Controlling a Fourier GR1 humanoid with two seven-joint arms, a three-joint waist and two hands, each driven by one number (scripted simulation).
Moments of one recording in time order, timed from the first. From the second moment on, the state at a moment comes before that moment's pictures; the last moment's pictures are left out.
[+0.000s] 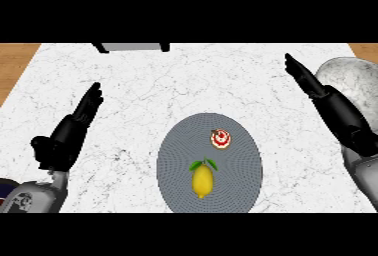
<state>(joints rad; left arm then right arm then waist) -0.16 0.39 -0.21 -1.57 0.13 0.16 0.06 -0.37 -0.58 0.27 -1.56 -0.13 0.02 -0.08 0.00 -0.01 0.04</state>
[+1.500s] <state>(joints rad) -0.22 0.39 -0.10 -1.56 0.01 0.27 0.14 -0.42 -0.58 0.42 -1.55 0.05 0.31 -0.10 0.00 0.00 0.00</state>
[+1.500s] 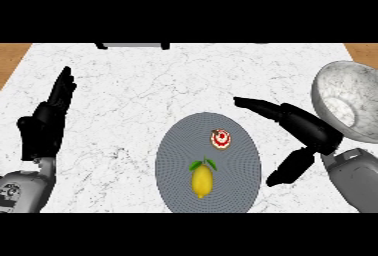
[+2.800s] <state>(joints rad) -0.21 0.32 -0.05 -1.59 -0.07 0.22 0.16 -0.52 -0.24 0.65 -1.50 0.40 0.59 0.38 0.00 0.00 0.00</state>
